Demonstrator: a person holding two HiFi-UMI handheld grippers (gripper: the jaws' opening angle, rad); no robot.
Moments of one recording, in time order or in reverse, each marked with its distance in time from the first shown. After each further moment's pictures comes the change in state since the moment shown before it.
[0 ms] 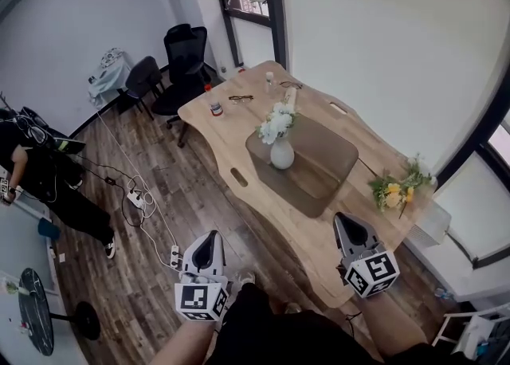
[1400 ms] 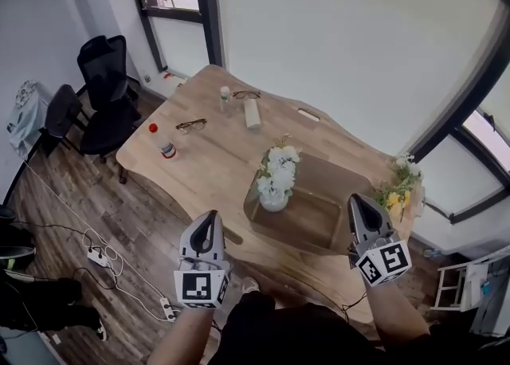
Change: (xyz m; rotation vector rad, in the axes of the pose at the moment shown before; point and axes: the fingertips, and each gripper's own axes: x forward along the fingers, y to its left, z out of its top) left arm 0.307 0.119 0.016 0.003 -0.073 -0.384; right arm 0.192 -0.087 0.052 -0.102 -0.035 -0.408
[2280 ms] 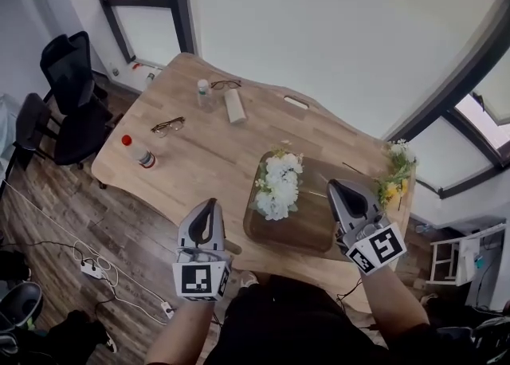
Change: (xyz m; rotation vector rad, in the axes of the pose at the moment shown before) left arm 0.093 0.031 -0.023 -0.068 0.027 -0.112; right arm 0.097 0.024 0.002 -0.055 0.039 0.091
